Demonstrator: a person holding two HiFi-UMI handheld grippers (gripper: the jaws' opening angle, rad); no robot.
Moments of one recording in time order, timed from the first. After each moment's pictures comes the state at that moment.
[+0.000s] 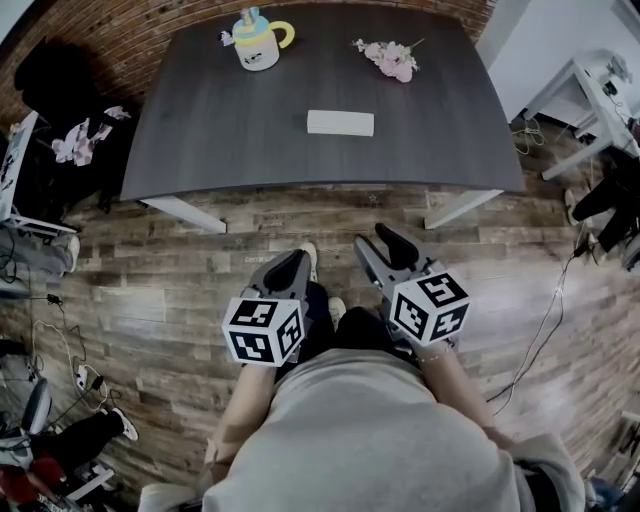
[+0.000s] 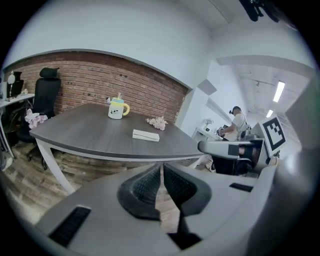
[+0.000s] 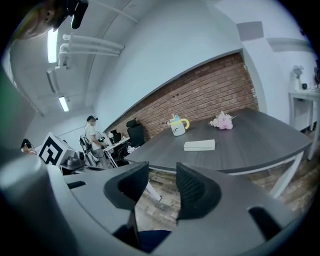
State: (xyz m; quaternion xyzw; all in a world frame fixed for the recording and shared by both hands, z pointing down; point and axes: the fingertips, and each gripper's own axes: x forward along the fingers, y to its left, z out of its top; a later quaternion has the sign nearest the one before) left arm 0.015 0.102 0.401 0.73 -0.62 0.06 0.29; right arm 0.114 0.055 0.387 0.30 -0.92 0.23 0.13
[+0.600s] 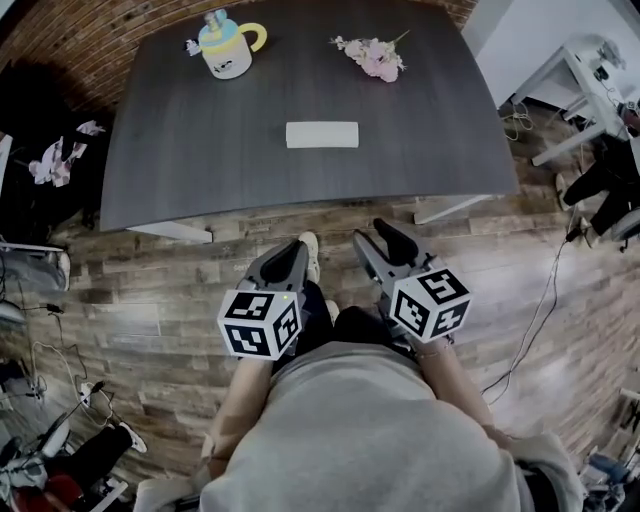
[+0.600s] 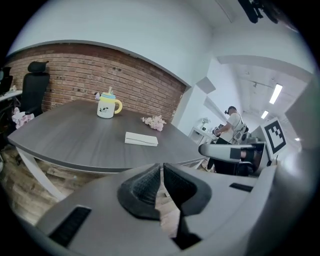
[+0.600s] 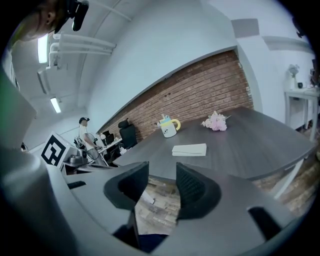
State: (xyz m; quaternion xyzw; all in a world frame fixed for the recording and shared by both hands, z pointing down) left arm 0.012 0.019 0.412 0.75 -0.58 0.07 0.30; right arm 0.116 -0.014 0.399 0.33 -0.90 0.24 0.14
